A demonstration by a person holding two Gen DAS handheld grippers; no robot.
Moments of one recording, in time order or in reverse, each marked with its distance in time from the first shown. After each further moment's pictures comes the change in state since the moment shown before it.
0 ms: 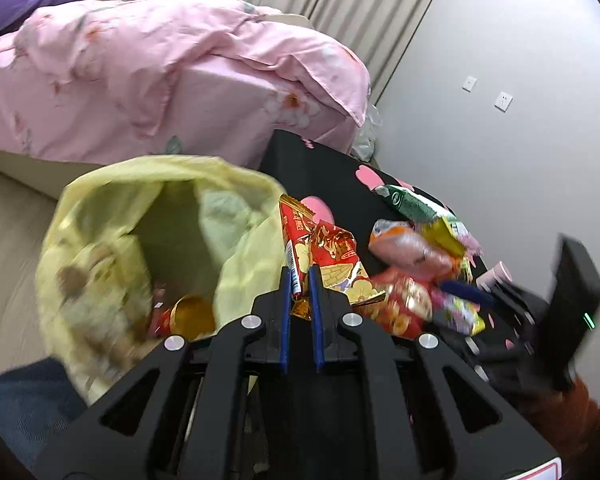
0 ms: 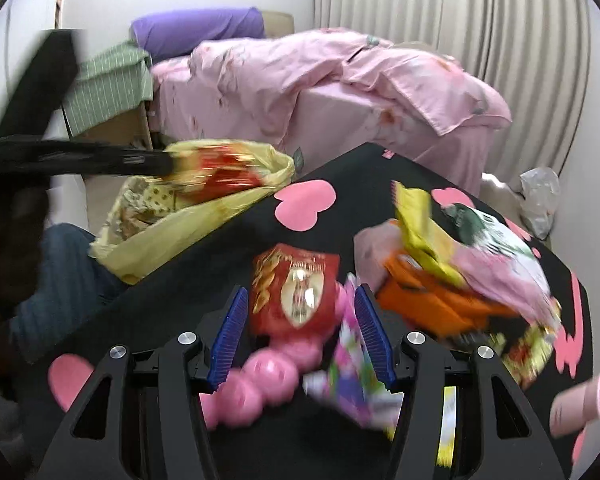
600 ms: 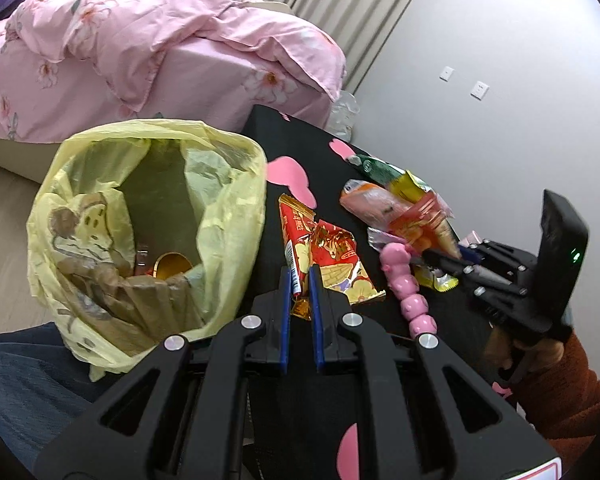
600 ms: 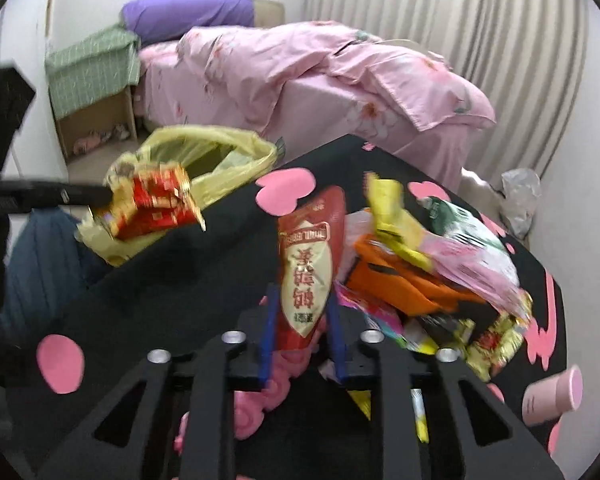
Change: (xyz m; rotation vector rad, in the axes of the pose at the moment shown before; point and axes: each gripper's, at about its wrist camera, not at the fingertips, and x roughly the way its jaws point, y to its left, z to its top) left arm -0.014 -0.012 -0.040 0.016 0.041 -0.101; right arm -0.047 -0.008 -0.018 0.033 -0.024 -0.084
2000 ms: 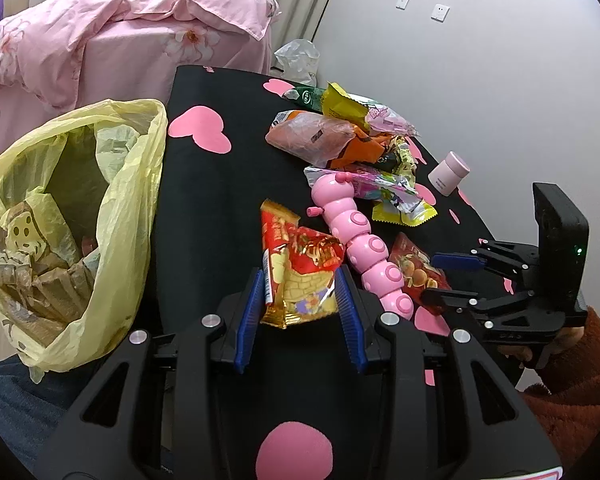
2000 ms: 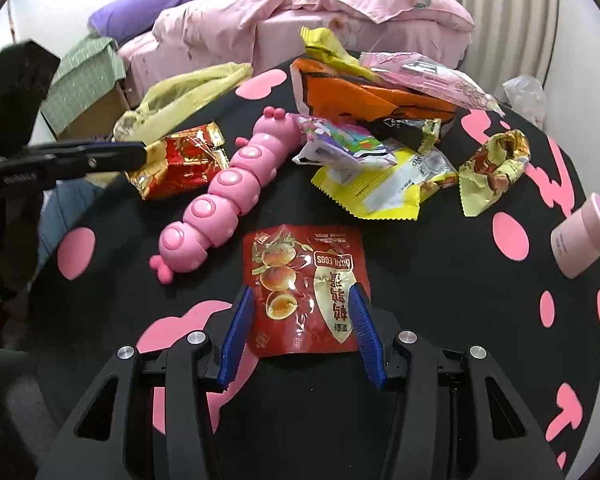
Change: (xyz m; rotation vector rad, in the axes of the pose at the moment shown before) left arm 0.049 -0.065 -0.020 0.197 0.171 -0.028; right arm -0.009 -0.030 -0.090 0.133 0.200 0.086
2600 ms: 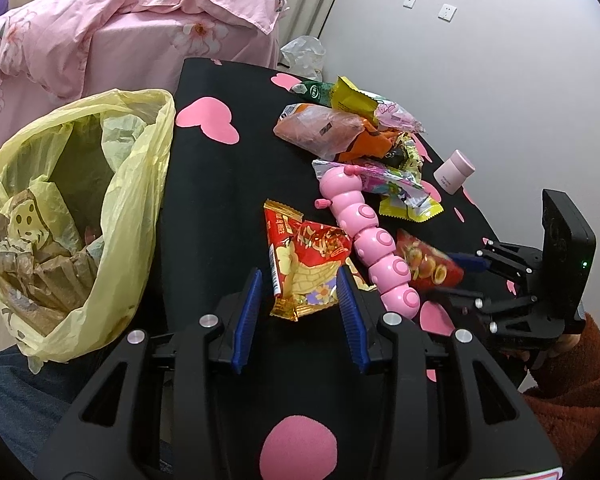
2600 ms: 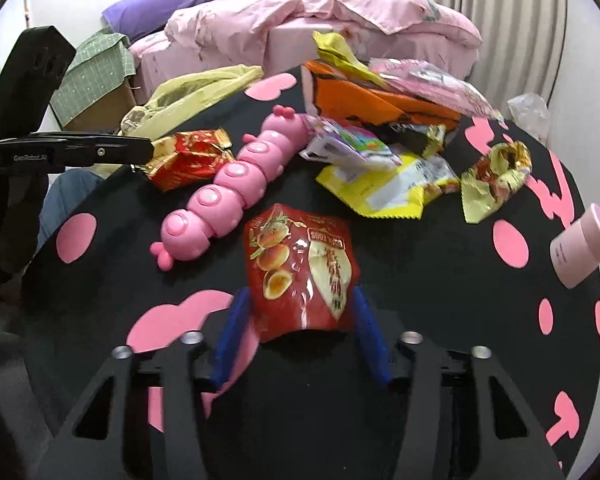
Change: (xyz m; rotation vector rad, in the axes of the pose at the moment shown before) left arm 0.000 0.003 -0.004 -0.022 0.009 0.012; right arm -0.003 0.007 -0.008 -0.036 -0.048 0.008
